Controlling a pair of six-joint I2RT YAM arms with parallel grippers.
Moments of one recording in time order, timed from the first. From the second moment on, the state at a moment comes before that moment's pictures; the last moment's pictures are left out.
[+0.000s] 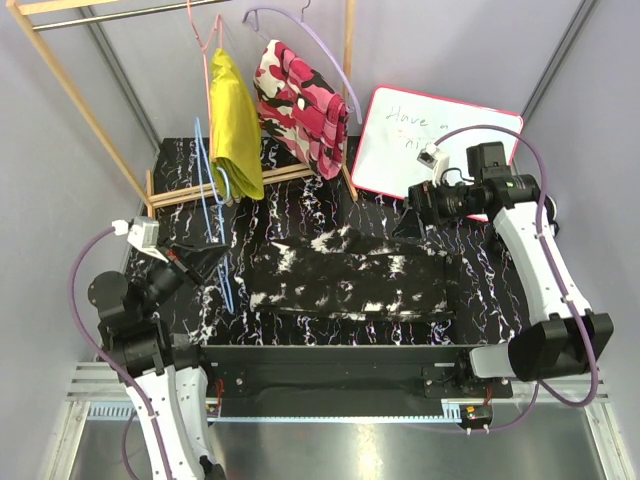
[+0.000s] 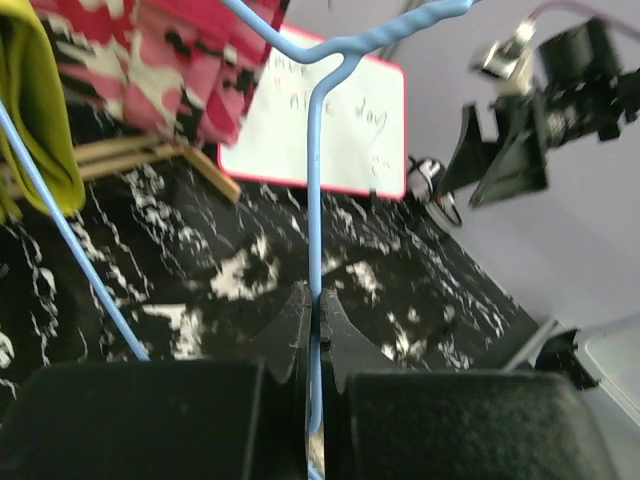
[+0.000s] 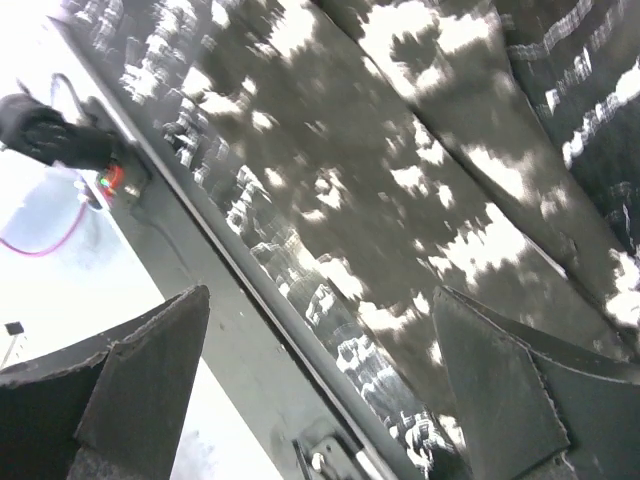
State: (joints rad) left arm 0.36 0.36 0.74 -0.23 1.01 -0.57; right arm 0.12 1.39 1.43 -1.06 -0.79 -0.22
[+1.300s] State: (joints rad) left arm -1.00 1.10 0.74 -0.08 -0.21 -0.31; right arm 0.14 1.05 0.92 -0.32 -0.72 0.79
